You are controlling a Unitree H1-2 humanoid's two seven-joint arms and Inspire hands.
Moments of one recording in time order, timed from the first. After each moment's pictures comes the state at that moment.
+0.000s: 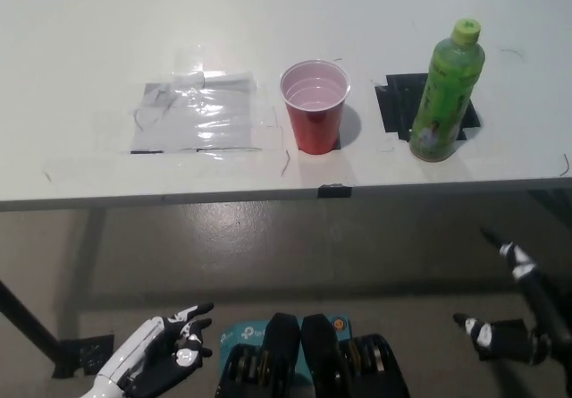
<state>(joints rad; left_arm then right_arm) 0.07 0.32 -0.12 -0.34 -0.12 0.45 -0.26 -0.03 -0.33 0.14 -0.40 -0.39 0.34 0.14</state>
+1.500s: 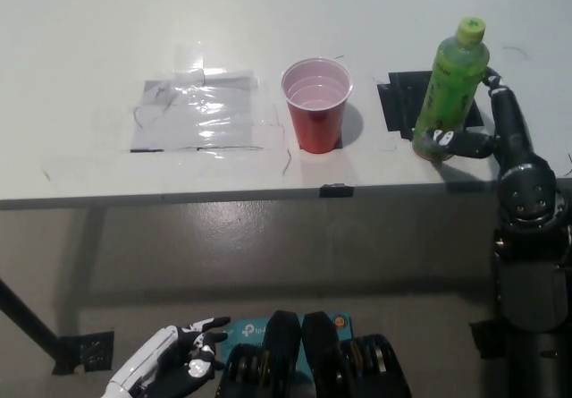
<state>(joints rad) 0.07 0.32 -0.16 -0.34 -0.12 0.45 -0.29 -0.68 -0.01 -0.19 0.21 -0.64 0.47 0.17</state>
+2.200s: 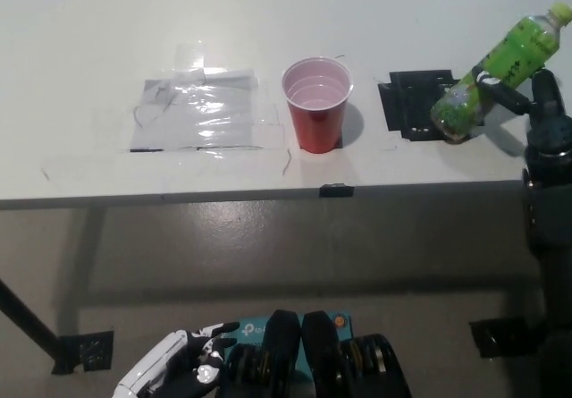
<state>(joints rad) 0.06 0.32 -0.18 -0.34 -0.11 0.45 -0.31 -0.91 -0.15 -0.27 0.72 -0.50 0.46 -0.01</state>
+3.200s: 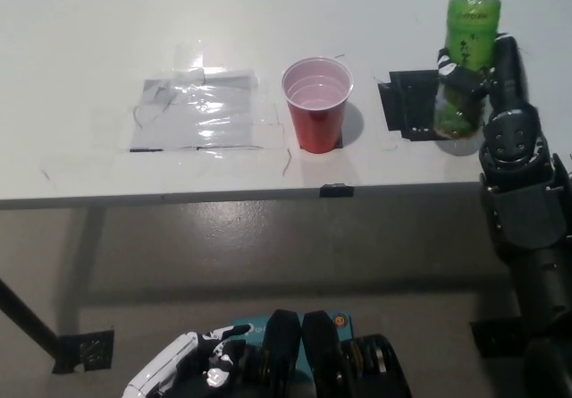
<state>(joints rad) 0.06 0.32 -0.20 -0.34 -0.11 0.45 -0.31 -0.89 -0.12 -0.11 0.69 -0.39 0.22 -0.21</state>
